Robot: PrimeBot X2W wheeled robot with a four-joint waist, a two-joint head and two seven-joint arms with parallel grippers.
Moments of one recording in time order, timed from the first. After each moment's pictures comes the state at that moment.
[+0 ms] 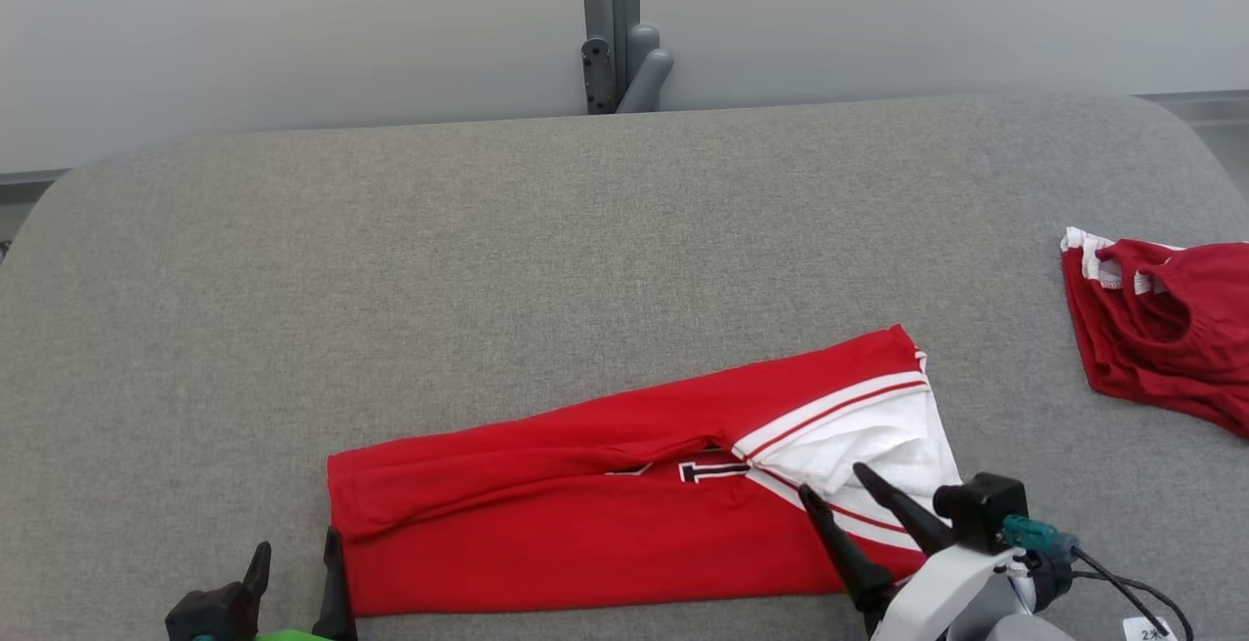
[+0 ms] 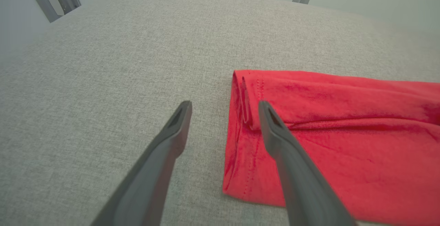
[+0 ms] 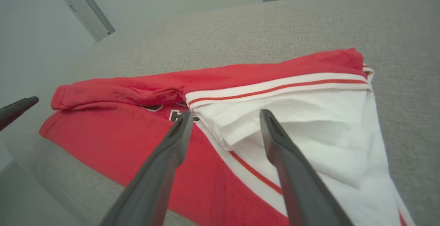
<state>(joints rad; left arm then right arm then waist) -0.02 0.05 0.07 0.54 -0.20 -0.09 -0.26 -0.19 -0.29 0.56 0.46 0.62 0.13 -0.26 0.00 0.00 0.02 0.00</state>
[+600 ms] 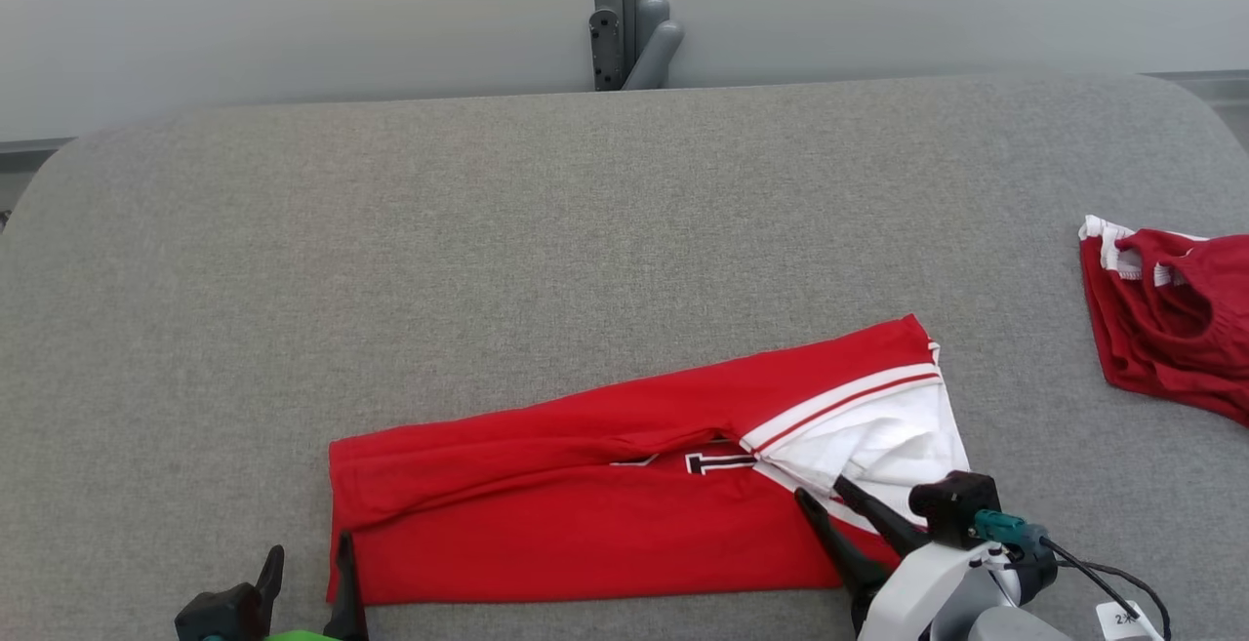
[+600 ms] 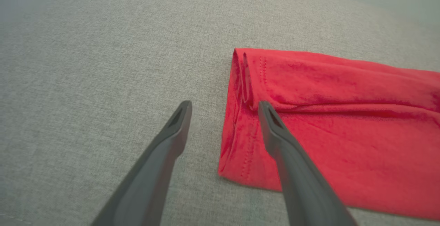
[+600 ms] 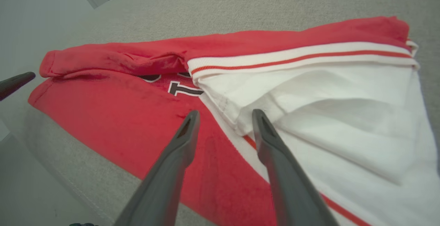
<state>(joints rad) -0.02 0.05 0.04 0.56 -0.25 -0.08 -0.26 -0.24 -0.29 0.67 0.54 0.61 0.13 -0.26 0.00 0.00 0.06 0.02</state>
